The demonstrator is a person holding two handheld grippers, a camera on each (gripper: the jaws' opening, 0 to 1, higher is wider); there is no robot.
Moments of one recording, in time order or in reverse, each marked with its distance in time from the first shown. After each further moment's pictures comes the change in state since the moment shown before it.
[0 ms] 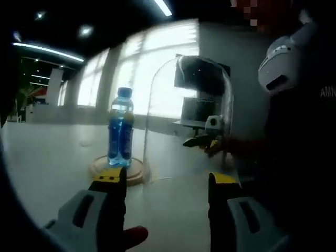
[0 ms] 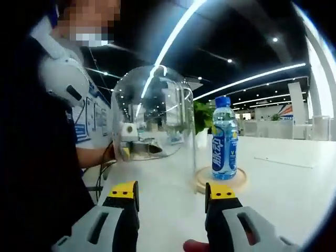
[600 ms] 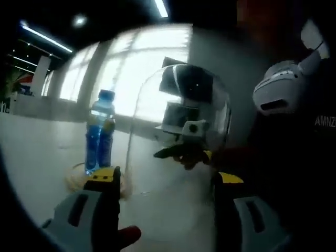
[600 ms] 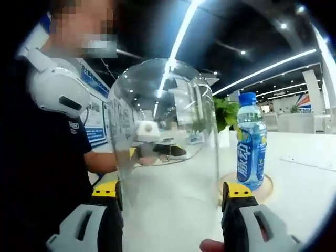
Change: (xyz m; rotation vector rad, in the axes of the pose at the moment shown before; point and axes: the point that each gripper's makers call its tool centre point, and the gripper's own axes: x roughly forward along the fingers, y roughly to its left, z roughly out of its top) left arm 0.032 -0.016 0.023 -0.084 -0.009 -0.191; right arm 0.042 0.018 0.009 0.051 0.031 0.174
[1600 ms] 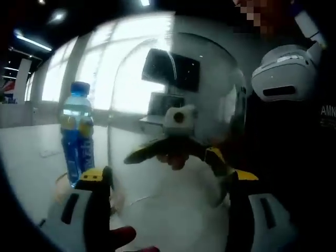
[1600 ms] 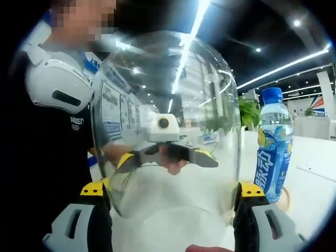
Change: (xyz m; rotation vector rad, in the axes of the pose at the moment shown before) left arm 0.039 -0.002 -0.013 0.072 0.083 -0.118; right arm 0.039 0.005 0.003 -0.040 0.022 0.116
